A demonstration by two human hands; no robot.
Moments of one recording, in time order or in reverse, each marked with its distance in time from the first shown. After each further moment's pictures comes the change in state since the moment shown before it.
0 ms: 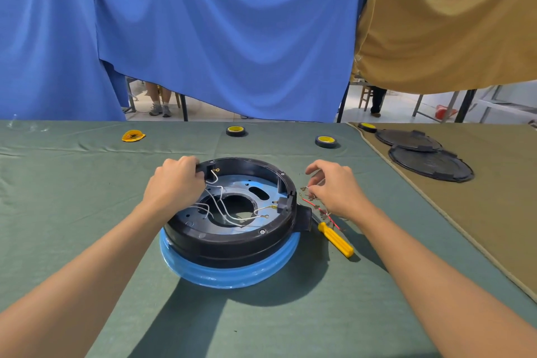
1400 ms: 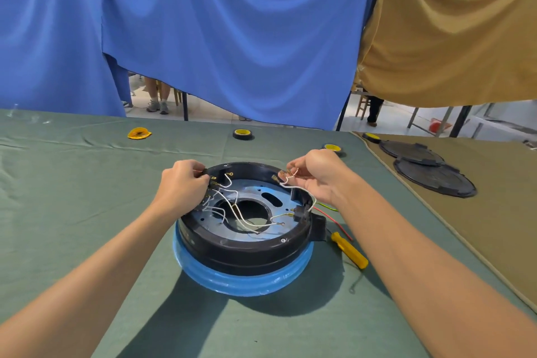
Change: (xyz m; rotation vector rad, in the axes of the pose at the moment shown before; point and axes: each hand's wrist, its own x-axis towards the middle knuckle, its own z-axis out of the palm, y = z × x) left_hand -0.003 -0.013 -0.003 -0.495 0.000 -0.165; right_hand 0.011 -0.107 -0.009 0.998 -0.100 0.572
